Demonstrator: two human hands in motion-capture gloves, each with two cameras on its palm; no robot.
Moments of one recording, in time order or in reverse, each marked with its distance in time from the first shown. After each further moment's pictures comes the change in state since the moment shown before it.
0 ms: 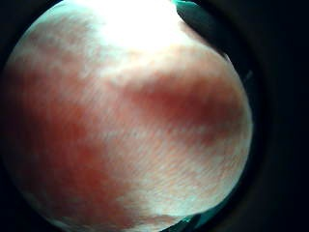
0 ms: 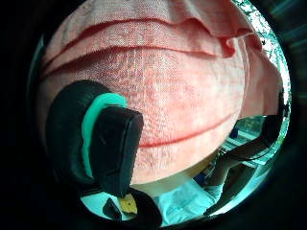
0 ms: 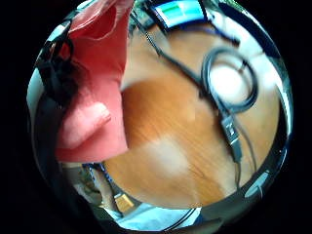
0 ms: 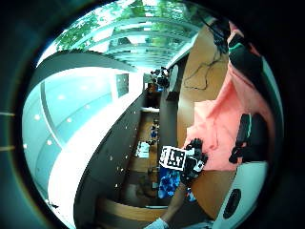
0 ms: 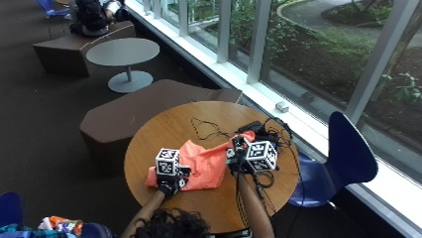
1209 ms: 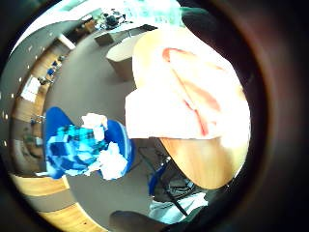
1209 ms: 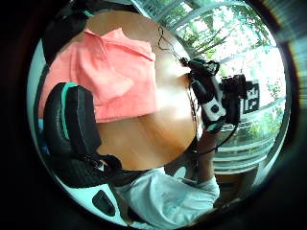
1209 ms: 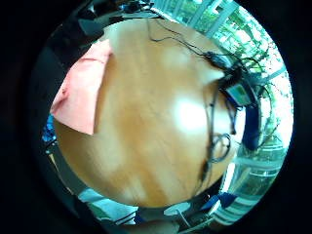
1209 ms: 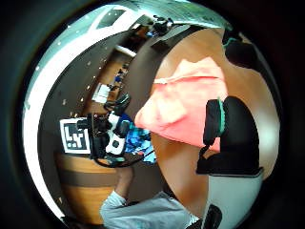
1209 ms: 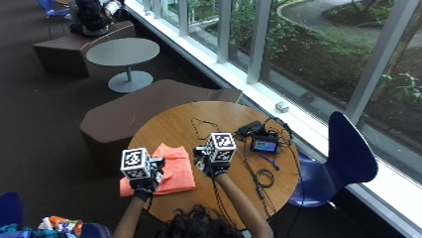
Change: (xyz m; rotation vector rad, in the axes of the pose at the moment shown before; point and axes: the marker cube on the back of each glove) left arm -0.089 0.110 -0.100 0.452 0.167 -0.256; right arm -0.062 0.047 0.119 -0.417 0.553 -0.535
